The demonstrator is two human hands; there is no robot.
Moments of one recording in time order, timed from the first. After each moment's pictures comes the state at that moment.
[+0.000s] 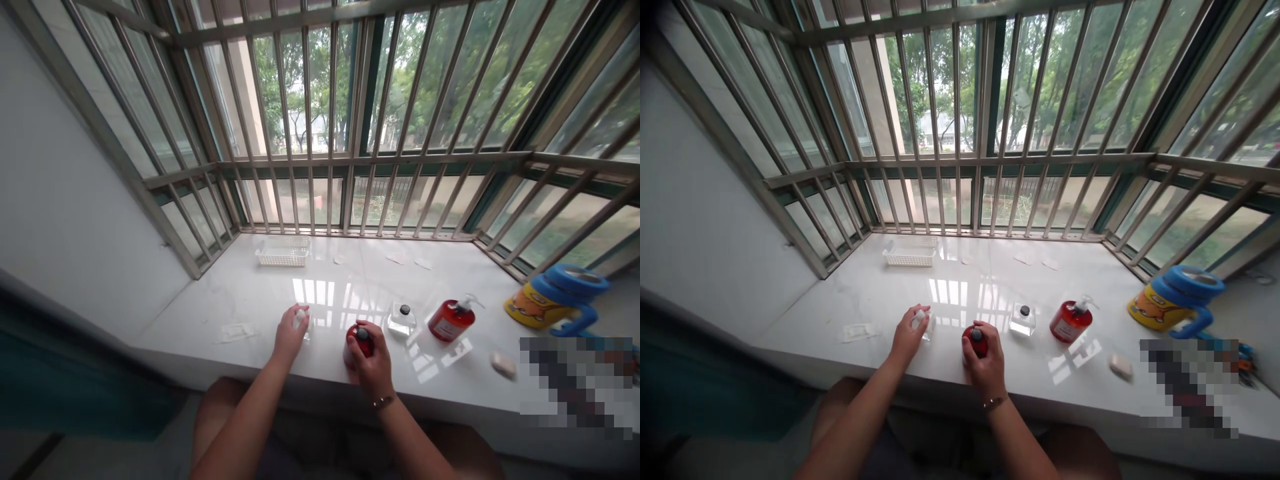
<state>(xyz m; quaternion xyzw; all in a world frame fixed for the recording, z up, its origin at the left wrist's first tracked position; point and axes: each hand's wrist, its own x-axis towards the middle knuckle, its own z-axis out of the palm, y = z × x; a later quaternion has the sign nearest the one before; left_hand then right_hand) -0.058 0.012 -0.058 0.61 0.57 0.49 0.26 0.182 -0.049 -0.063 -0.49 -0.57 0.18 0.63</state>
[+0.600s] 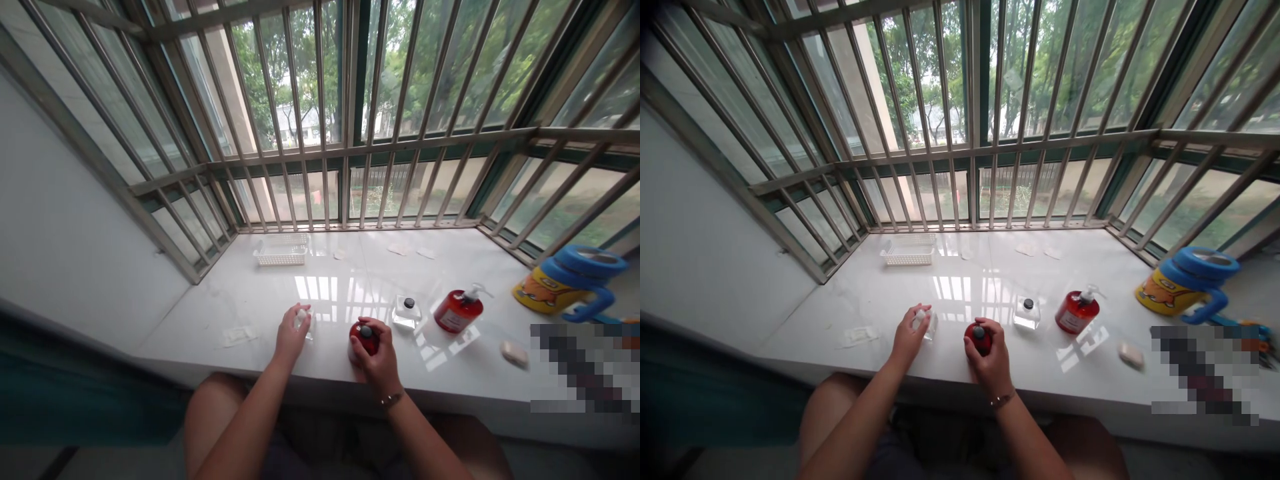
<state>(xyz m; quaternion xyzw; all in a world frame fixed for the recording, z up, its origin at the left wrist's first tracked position) -0.060 0.012 -0.053 0.61 0.58 0.47 0.27 0.185 -0.047 -0.062 -0.49 -0.57 0.20 0.63</state>
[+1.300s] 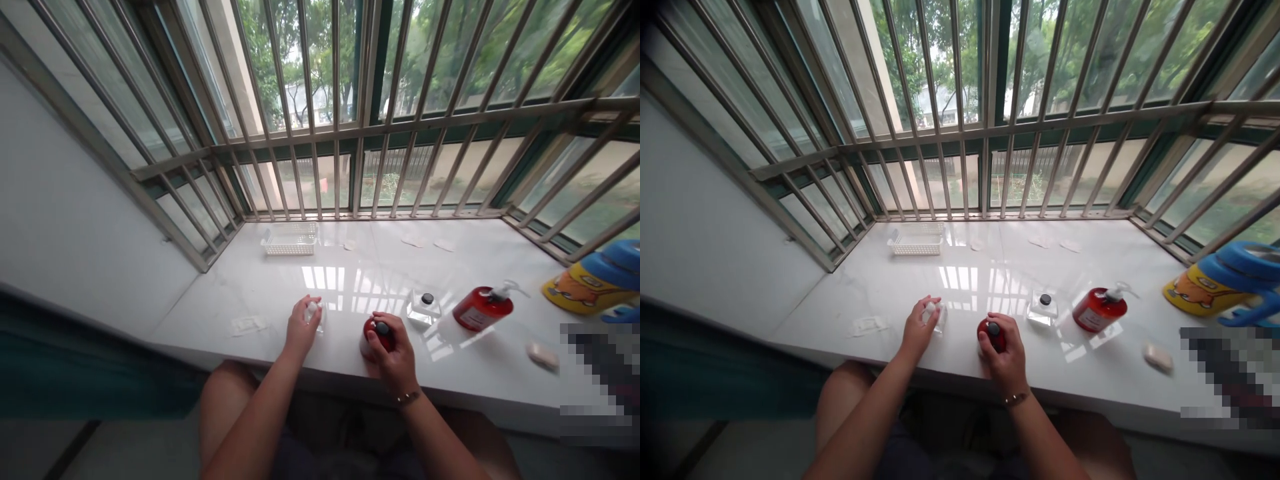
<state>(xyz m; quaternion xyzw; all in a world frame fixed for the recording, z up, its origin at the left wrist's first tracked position) -0.059 0.011 -0.054 0.62 0.57 0.47 0.27 0.186 -0.046 -0.060 -0.48 -0.58 0.20 0.63</state>
